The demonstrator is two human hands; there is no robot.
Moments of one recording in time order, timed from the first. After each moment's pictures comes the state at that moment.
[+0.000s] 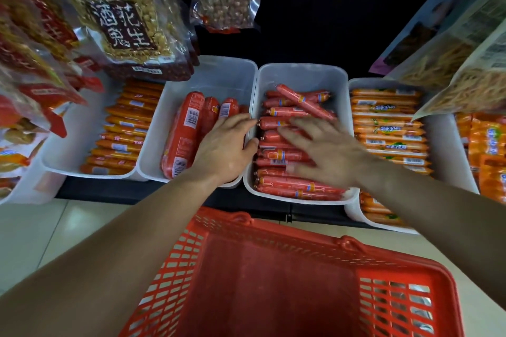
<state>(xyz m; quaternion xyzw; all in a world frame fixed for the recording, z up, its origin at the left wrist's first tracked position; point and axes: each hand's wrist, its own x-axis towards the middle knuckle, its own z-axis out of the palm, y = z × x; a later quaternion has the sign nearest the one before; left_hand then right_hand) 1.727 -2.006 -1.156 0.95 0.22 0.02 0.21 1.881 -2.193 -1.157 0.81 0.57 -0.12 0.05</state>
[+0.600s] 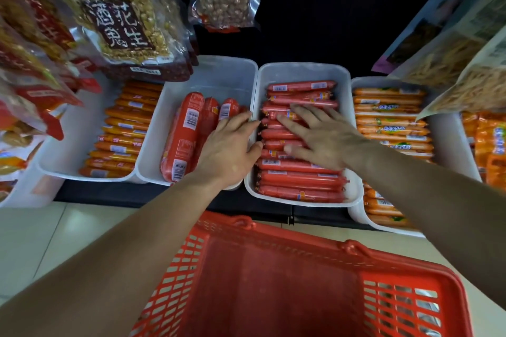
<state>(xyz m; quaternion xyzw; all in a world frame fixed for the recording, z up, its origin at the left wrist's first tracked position) 1.729 -2.009 -1.158 0.95 0.22 0.01 0.21 1.905 -2.164 -1.172 0.82 0.55 -0.13 0.09</state>
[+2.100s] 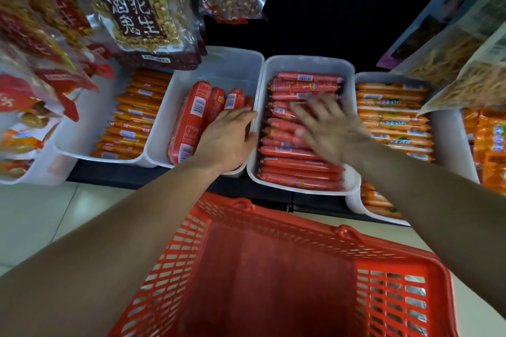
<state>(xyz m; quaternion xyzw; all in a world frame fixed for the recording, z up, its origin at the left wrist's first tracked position) 1.723 -2.007 -1.155 0.95 0.24 0.00 0.19 1.903 -2.174 -1.178 0.85 0.51 -0.07 0.13</state>
